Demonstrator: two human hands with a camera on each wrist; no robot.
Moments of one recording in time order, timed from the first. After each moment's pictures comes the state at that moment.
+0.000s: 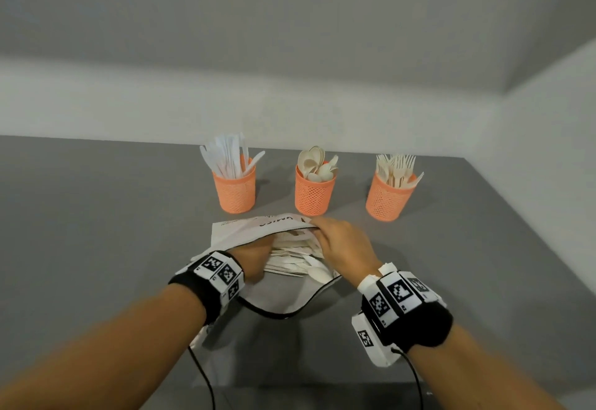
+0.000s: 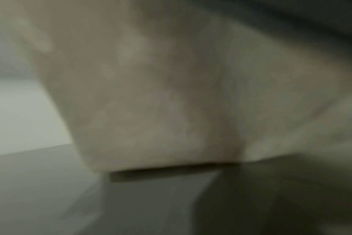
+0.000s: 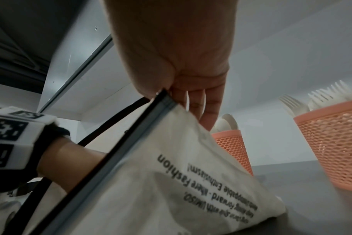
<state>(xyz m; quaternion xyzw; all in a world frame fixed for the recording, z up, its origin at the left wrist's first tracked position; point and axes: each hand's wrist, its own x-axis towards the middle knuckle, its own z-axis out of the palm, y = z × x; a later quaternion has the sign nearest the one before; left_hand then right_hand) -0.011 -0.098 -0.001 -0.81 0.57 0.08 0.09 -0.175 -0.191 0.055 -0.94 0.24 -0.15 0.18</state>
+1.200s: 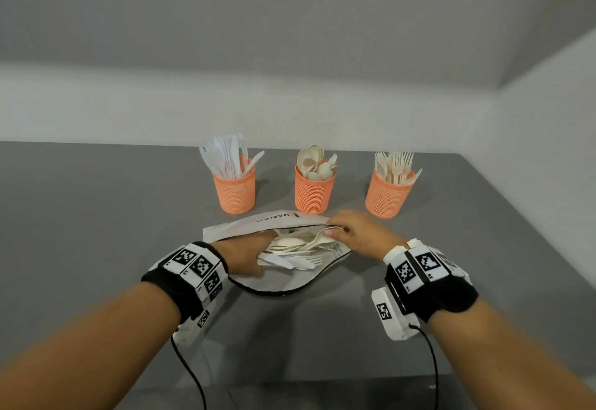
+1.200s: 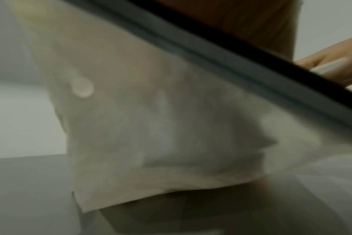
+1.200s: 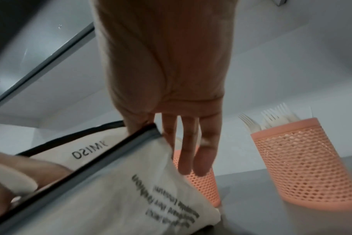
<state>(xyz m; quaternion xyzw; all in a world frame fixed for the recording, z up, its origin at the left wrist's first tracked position) 0.001 -0.079 0.034 -0.75 0.62 0.23 -0.02 -0.186 -0.227 0.074 -0.95 0.23 0.01 0.23</state>
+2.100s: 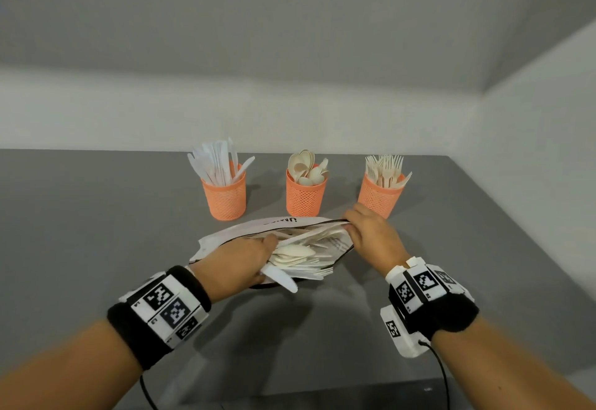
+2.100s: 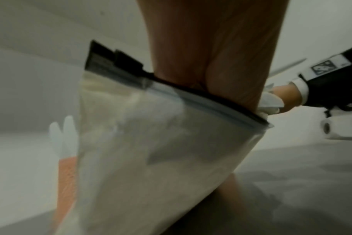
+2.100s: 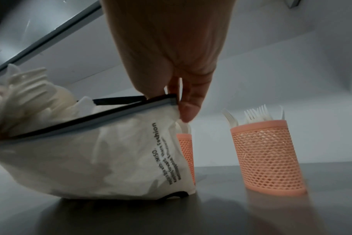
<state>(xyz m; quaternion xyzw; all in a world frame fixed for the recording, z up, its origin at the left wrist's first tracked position) -0.019 -0.067 0.047 -0.70 0.71 0.01 -0.06 -0.206 -0.237 0.055 -0.94 0.27 -0.20 0.12</state>
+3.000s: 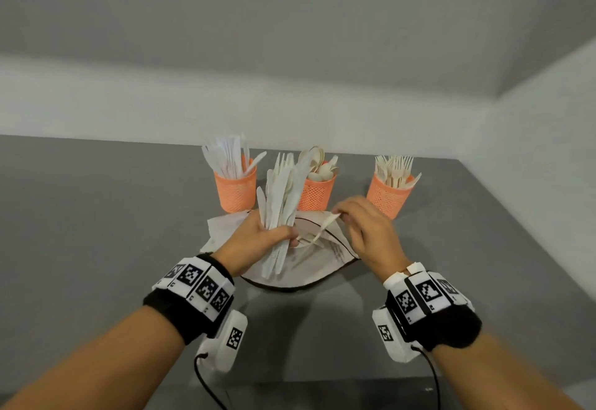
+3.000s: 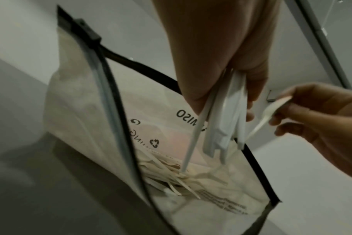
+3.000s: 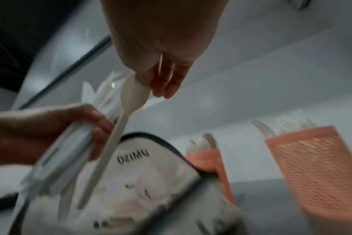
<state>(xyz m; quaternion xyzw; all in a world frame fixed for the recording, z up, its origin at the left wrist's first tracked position) -0.040 -0.073 0.066 -0.59 0.42 0.37 -0.58 -0.201 -0.207 0.067 -0.91 0.11 -0.38 0.15</state>
